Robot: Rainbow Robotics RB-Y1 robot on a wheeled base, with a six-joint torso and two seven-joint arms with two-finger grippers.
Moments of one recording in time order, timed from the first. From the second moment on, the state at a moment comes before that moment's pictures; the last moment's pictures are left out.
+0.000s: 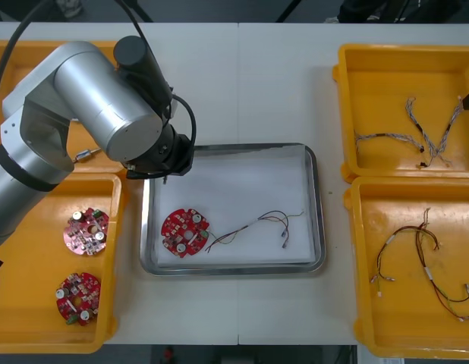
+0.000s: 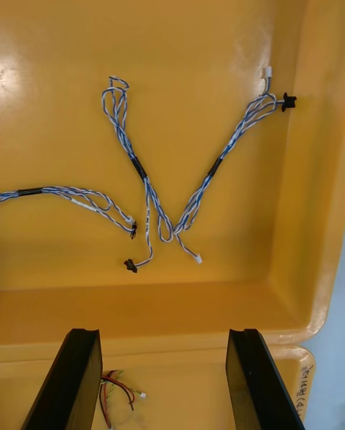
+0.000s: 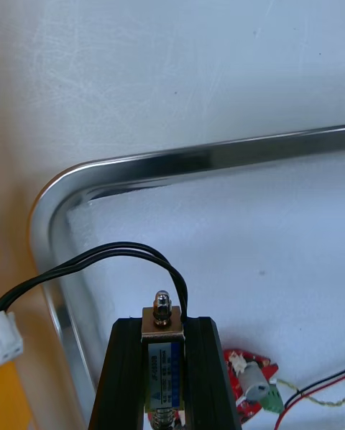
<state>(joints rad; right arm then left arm) -0.84 -0.67 -0.27 -1.44 -0.41 1.92 1.63 -0.75 0.60 -0.53 -1.83 0.62 1.65 -0.80</state>
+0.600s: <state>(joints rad) -0.99 -0.67 -0.29 -1.12 -0.33 1.85 1.50 -0.75 0.58 -0.64 -1.72 0.58 1.54 -0.80</state>
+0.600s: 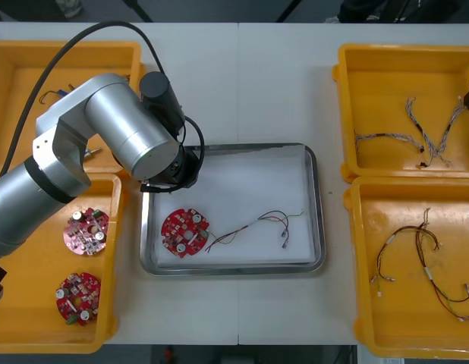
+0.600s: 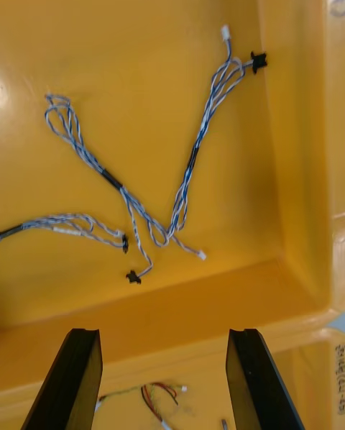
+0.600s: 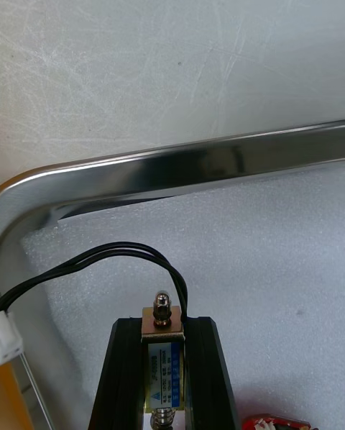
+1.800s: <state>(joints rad) -1.02 -0.63 -0.34 -0.74 -0.23 1.36 1.39 -0.77 0.59 -0.38 -1.89 0.66 1.87 -0.80</state>
